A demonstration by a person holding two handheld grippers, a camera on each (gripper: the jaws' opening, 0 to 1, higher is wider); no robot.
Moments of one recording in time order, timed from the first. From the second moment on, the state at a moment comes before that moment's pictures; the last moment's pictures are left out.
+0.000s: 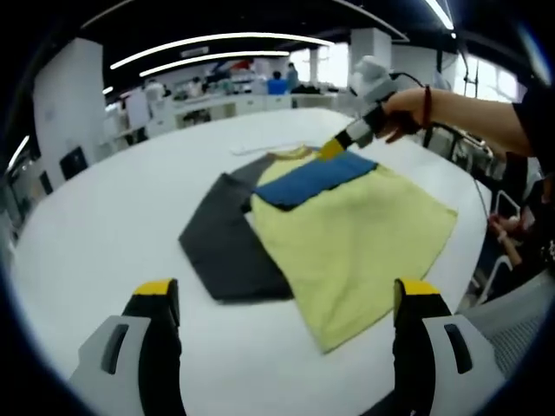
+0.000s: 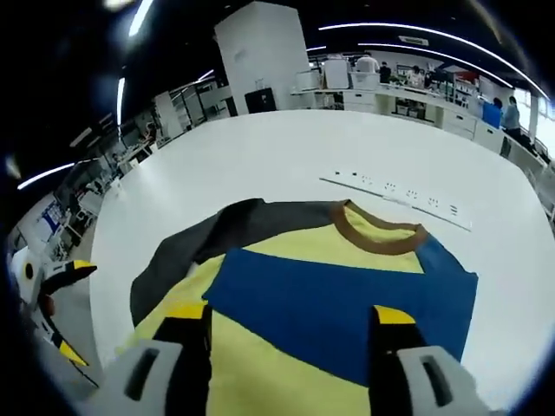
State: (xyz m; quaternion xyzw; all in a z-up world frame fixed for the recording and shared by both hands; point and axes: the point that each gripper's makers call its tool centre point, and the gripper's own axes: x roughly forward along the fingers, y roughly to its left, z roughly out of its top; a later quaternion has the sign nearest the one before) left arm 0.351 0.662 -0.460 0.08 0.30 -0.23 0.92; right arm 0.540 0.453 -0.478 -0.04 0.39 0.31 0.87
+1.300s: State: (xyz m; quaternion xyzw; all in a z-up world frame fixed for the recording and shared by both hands) left arm 0.349 0.665 -0.461 0.09 0.30 -0.23 0.92; right arm 0.527 0.295 -0.507 -0.11 0.41 0.21 0.88
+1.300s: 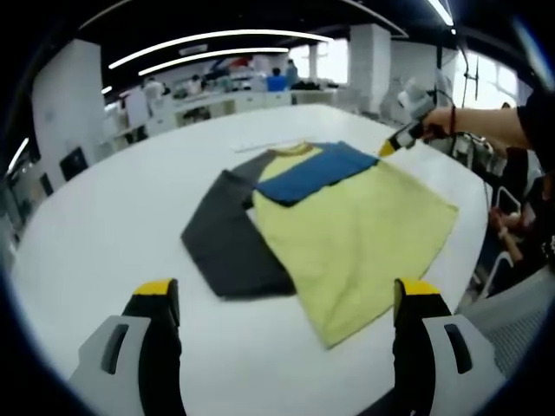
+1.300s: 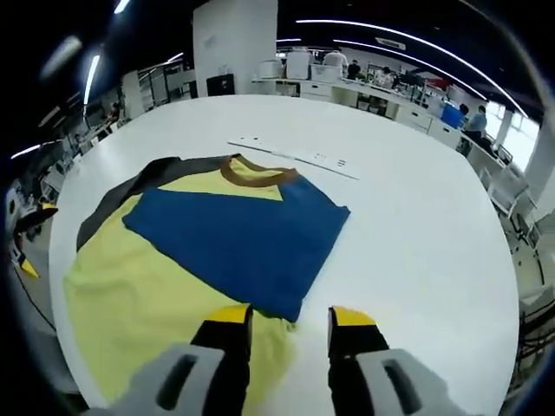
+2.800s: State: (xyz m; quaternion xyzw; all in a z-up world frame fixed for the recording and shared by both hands) left arm 0.354 0.668 -0.470 0.09 0.31 -0.22 0.92; right arm 0.522 0.290 -0.531 -0.10 0.42 0.19 0.89
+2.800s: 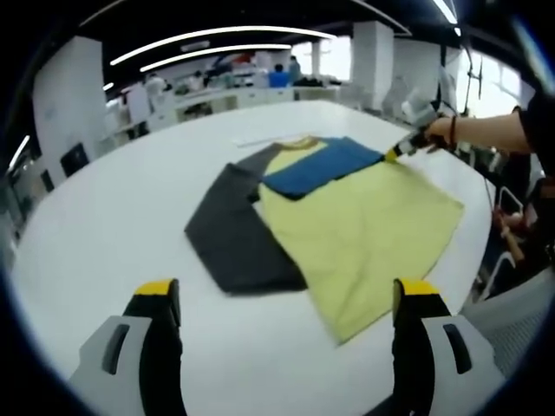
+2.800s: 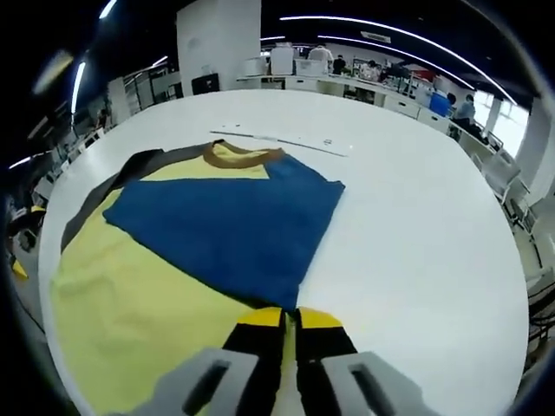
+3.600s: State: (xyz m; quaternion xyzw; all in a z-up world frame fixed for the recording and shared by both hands) left arm 0.362 0.656 -0.476 0.11 0.30 -0.27 0.91; right arm 0.529 0.244 -0.531 -0.12 0.44 0.17 0.87
